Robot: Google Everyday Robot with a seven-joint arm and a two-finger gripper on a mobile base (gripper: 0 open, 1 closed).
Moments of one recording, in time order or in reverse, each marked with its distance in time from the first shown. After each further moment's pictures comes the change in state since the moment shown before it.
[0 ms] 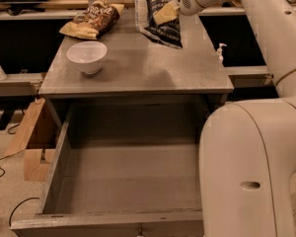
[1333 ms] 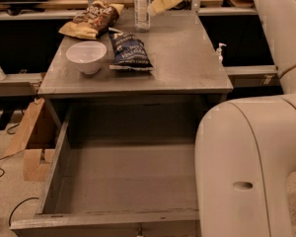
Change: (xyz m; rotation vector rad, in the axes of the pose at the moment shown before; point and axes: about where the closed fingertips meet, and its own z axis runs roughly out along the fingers) arm -0.028 -0.009 -0.036 0.070 0.001 -0.006
